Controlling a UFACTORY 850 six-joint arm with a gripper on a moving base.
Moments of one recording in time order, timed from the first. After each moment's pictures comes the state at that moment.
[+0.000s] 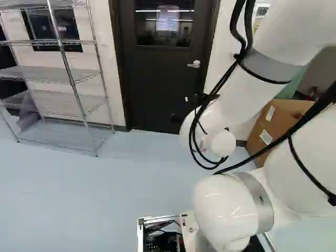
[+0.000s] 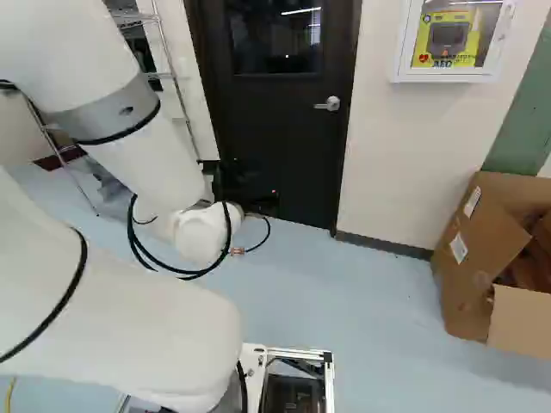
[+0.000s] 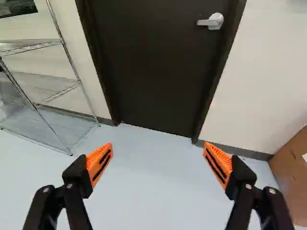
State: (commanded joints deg) arm 0.0 16.0 -5.0 0.0 50.0 0.0
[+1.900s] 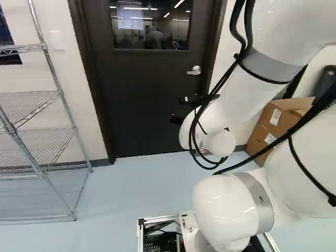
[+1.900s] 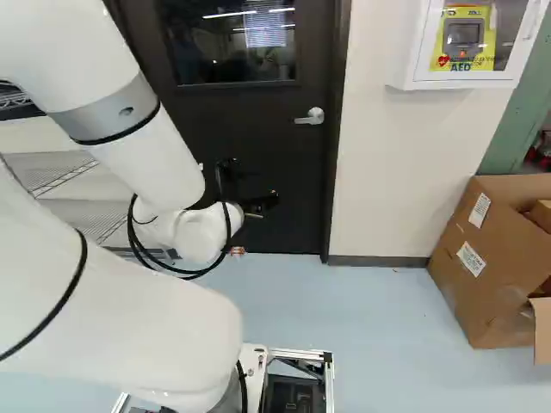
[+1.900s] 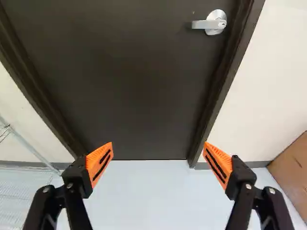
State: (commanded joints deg) arm 0.0 16.0 -5.0 0.0 50.0 0.0
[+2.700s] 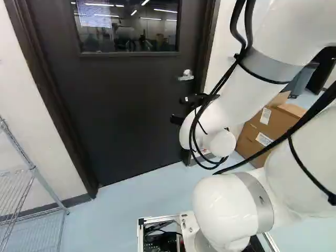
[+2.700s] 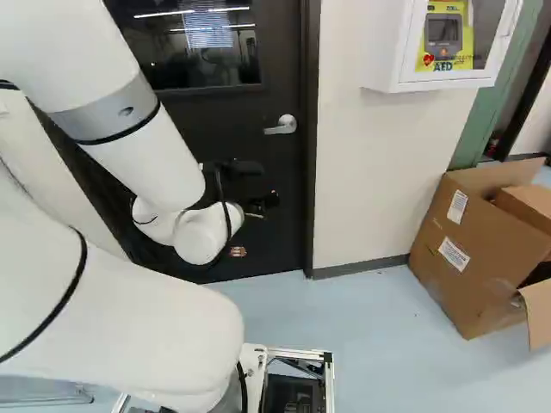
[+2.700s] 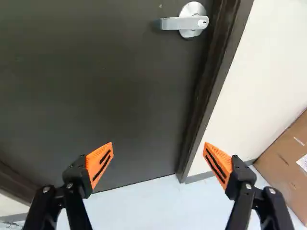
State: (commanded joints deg) arm 0.0 16.0 -5.0 0.0 50.0 0.0
